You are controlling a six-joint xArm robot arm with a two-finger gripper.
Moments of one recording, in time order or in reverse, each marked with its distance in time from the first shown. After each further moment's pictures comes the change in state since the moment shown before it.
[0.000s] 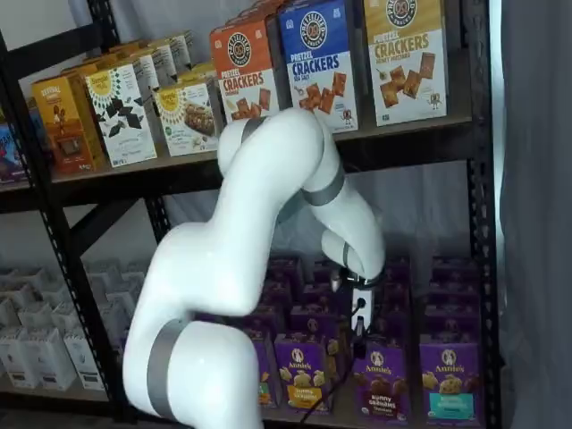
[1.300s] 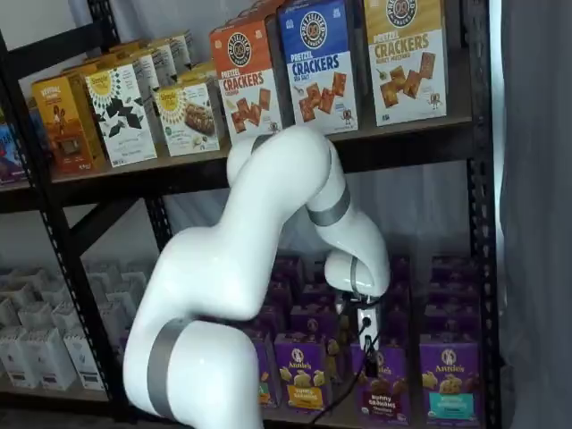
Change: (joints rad) arm -0.011 0.096 -0.024 -0.268 -0.120 0.214
